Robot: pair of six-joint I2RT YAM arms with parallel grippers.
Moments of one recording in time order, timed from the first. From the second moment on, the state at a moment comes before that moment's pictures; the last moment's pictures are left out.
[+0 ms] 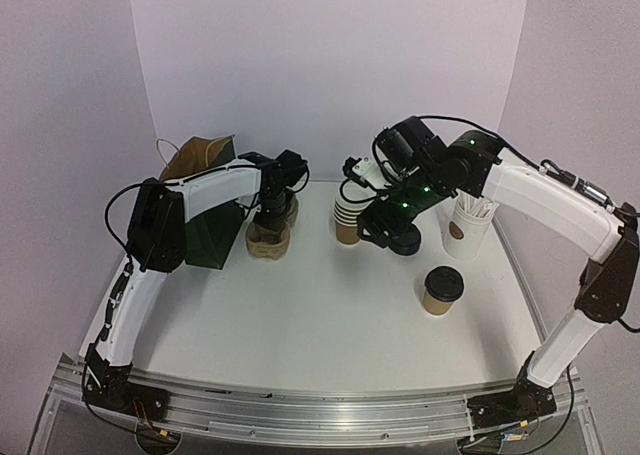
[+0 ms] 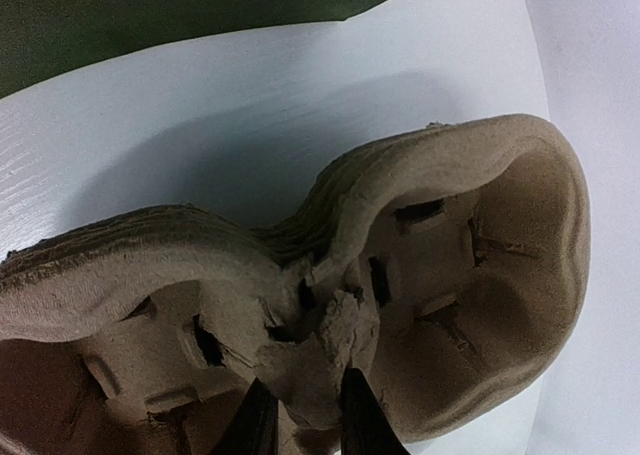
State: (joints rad) left arm -0.66 2.43 2.22 -0.97 -0.33 -1.84; right arm 0.86 1.66 1.71 -1.01 0.16 -0.10
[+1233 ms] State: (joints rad) left arm -0.66 2.33 2.22 -0.97 -0.36 -1.76; right arm 0.86 1.69 1.72 -1.01 0.15 -0.11
